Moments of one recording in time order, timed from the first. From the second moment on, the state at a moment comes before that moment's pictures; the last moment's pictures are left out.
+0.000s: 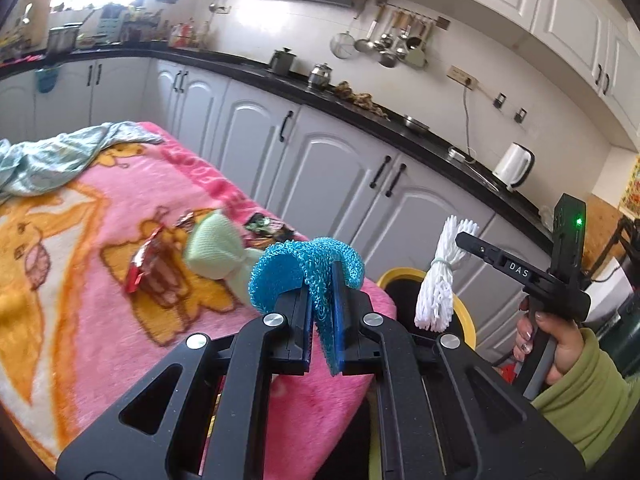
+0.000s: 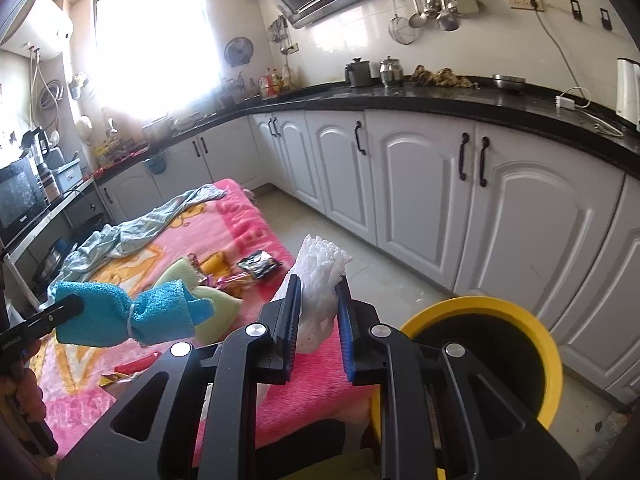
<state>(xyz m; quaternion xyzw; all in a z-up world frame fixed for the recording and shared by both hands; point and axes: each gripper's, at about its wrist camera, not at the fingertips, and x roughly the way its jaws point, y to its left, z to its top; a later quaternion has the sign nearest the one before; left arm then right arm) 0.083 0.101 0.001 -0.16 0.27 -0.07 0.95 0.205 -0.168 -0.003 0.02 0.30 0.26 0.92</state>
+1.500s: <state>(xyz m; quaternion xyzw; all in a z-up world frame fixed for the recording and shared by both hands) 0.190 -0.080 -0.023 -0.07 0.32 -0.20 0.92 0.209 -0.313 -0.001 0.02 0.22 0.06 0.97</state>
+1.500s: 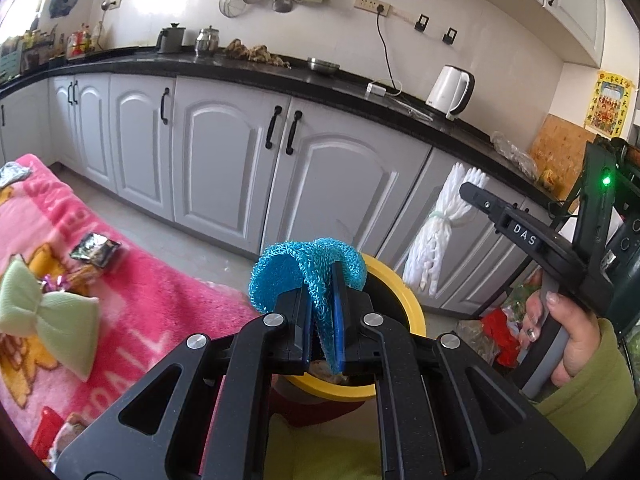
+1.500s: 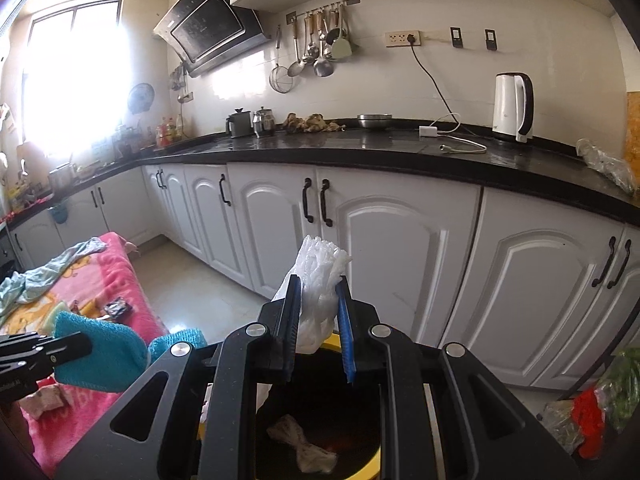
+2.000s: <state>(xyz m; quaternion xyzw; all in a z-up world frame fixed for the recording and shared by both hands) 0.219 -0.103 -0.060 -0.07 0.36 -0.20 0.91 0.229 -0.321 -0.037 0.01 0.25 0.03 0.97</state>
